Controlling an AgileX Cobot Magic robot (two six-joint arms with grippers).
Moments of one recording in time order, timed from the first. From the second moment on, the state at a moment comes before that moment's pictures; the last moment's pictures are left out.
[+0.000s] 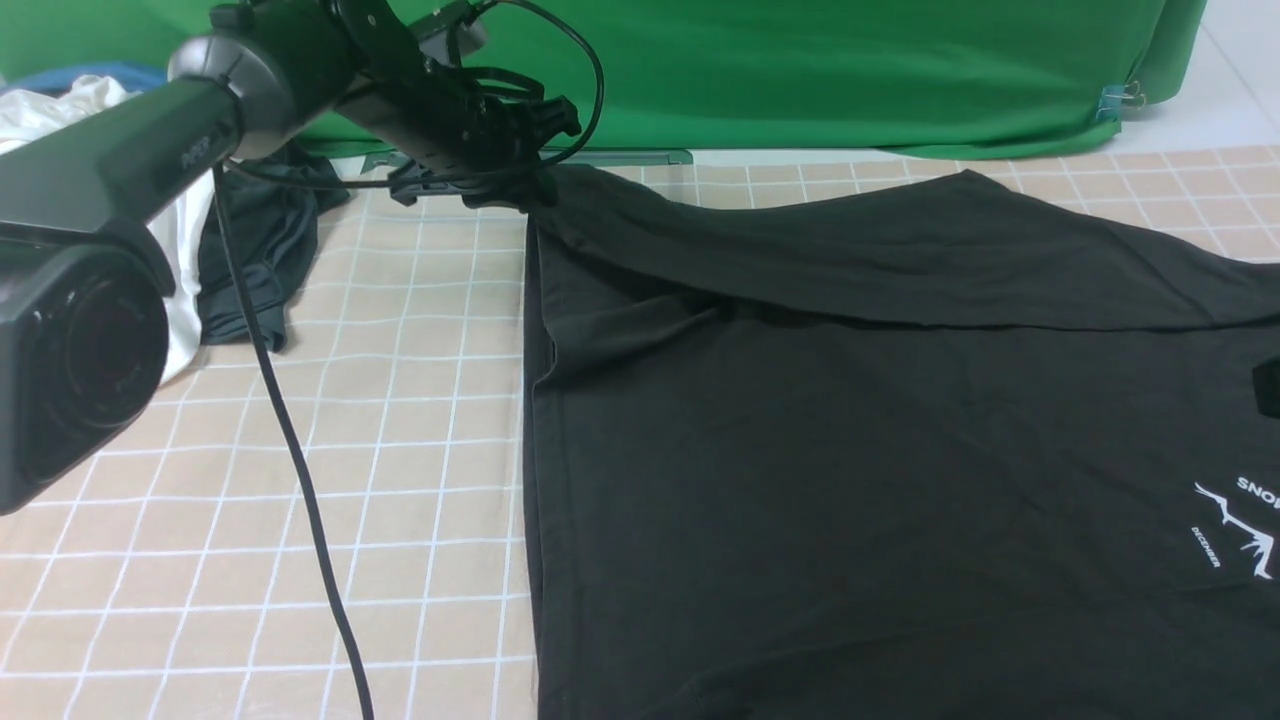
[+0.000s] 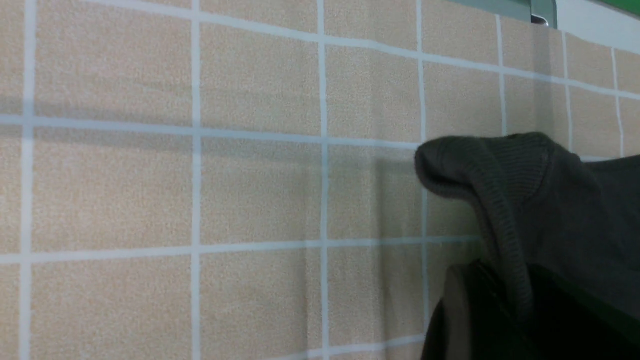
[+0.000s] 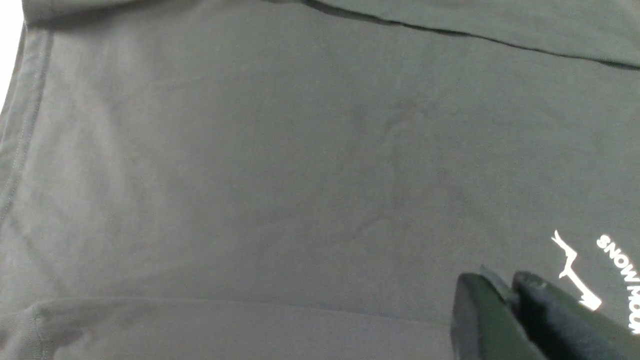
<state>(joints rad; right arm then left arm) 0.04 0.98 -0.86 0.24 0.87 -0.15 -0.17 2.32 -2.04 -0.42 0.75 0.01</state>
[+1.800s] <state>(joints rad) 0.04 0.98 -0.86 0.24 0.92 -0.15 -0.21 1.92 -1.70 -0.42 1.21 -0.21</state>
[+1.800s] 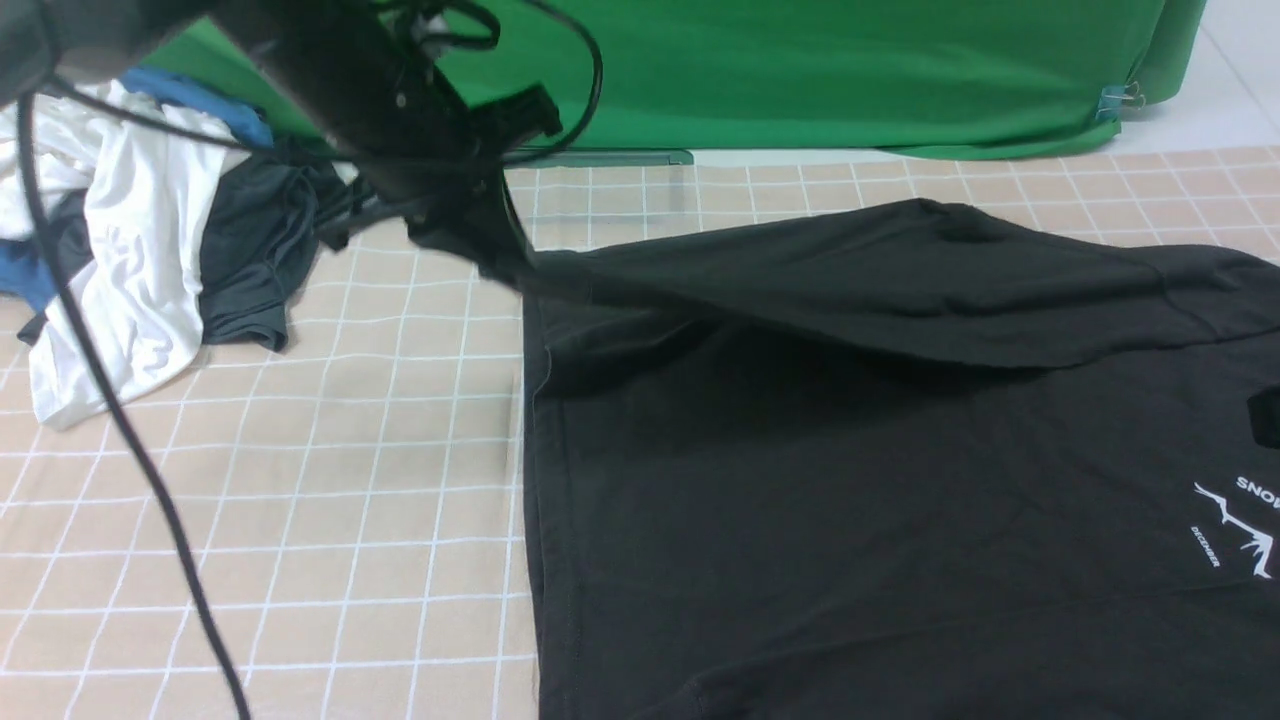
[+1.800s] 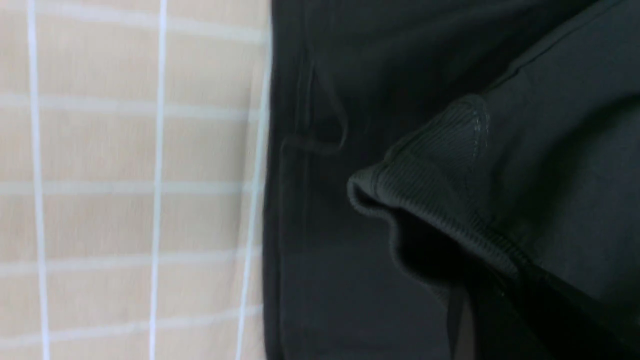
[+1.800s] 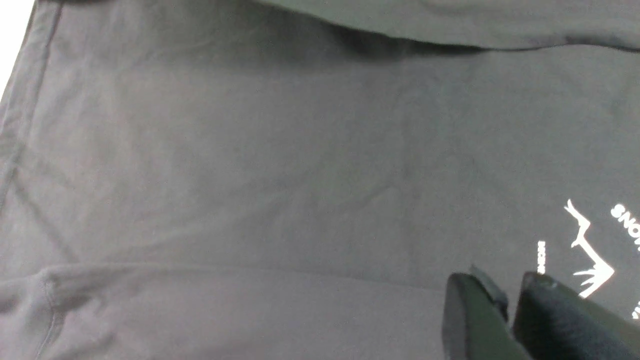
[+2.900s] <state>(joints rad) 0.04 0.98 -0.86 0.24 0.92 -0.15 -0.30 1.79 -1.35 -0.37 1.19 -0.17</state>
